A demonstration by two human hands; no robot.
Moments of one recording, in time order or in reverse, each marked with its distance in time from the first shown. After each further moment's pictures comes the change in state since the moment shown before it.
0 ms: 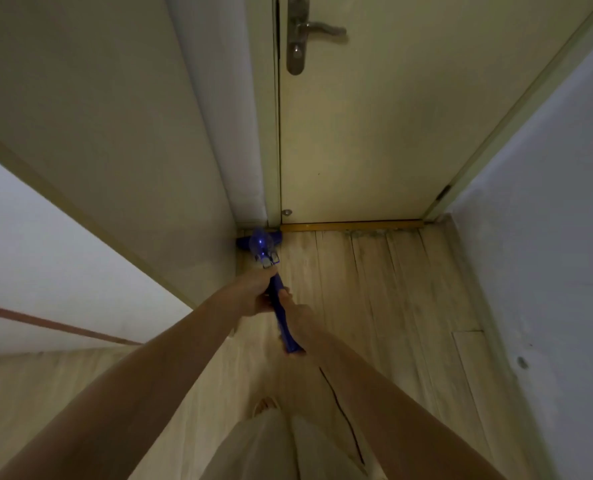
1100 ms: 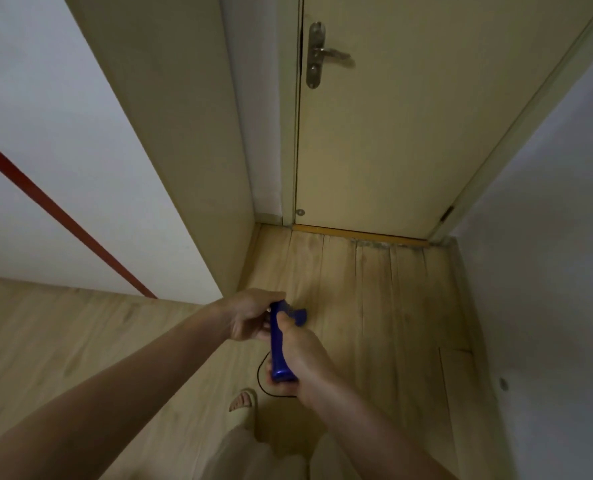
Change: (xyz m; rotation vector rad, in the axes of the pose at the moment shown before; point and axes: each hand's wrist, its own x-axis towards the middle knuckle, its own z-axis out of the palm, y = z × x) left_hand -0.176 -0.178 0.089 0.055 -0.107 -0.011; right_hand -0.197 0.169 -0.072 0.191 -0.122 -0.012
